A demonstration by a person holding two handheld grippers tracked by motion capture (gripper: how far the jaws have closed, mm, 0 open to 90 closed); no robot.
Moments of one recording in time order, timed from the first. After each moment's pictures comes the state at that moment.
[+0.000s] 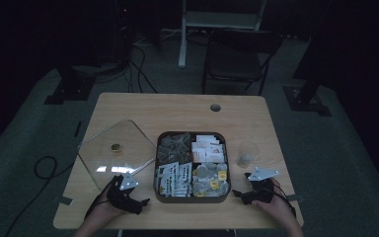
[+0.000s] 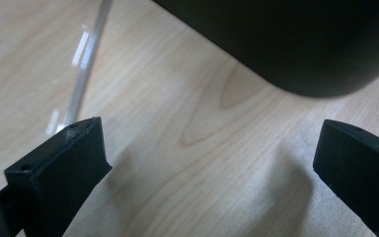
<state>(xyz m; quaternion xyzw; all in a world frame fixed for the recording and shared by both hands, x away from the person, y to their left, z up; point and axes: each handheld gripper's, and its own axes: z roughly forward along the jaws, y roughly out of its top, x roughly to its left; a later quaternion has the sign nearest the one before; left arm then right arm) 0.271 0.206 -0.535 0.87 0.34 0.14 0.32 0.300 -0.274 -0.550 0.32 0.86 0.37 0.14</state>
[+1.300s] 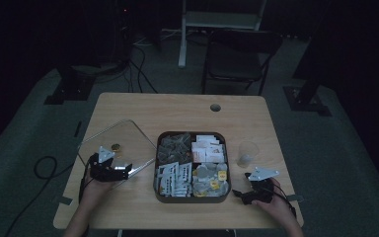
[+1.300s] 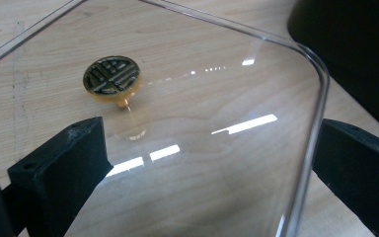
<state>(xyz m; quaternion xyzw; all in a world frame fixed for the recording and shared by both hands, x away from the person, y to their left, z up) 0.335 0.263 -0.523 0.75 0.50 0.23 0.35 0.300 -0.274 -0.550 0.32 0.86 0.37 0.14</state>
